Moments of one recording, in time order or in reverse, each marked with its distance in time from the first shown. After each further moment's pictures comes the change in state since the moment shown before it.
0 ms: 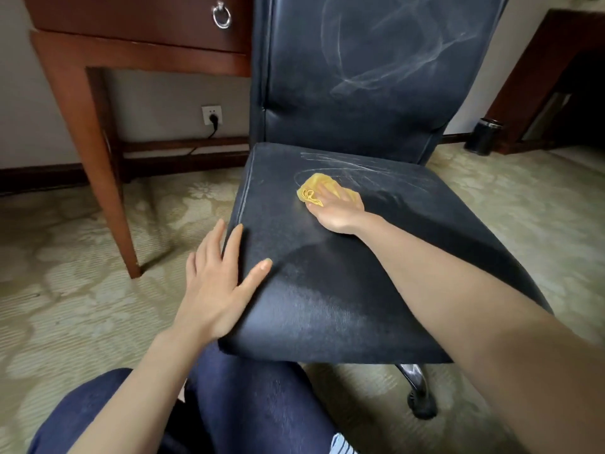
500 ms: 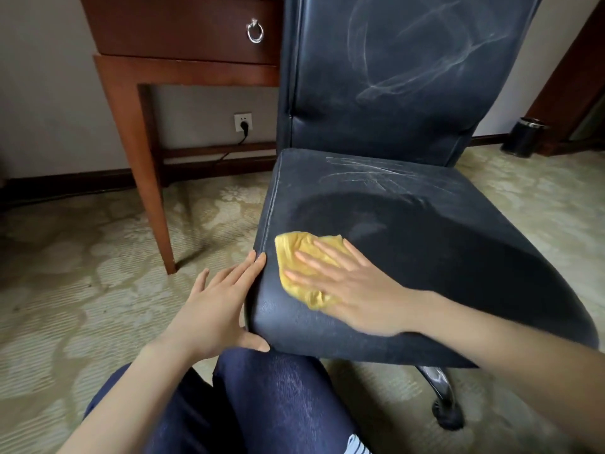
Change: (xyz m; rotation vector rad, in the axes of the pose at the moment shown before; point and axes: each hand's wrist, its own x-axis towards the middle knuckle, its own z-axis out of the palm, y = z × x) left_hand -0.032 -0.033 -0.033 0.350 -0.330 0.127; right_hand -0.133 -0.021 0.038 -0.273 0.107 -0.755
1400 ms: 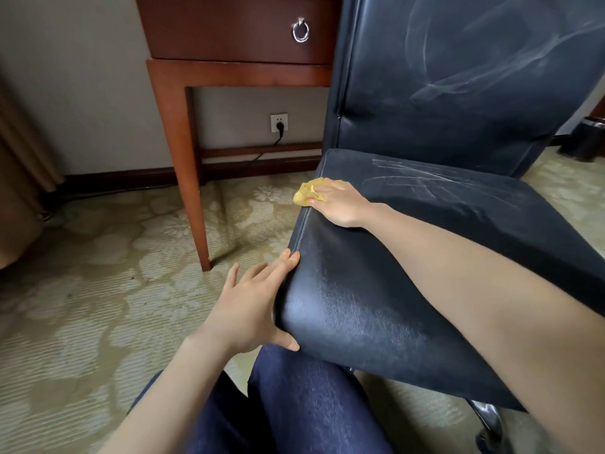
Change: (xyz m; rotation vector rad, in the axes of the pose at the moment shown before) left_hand 0.011 -0.015 -0.003 -0.065 0.026 -0.052; right_hand 0.183 0.081 -0.018 0.246 0.036 0.261
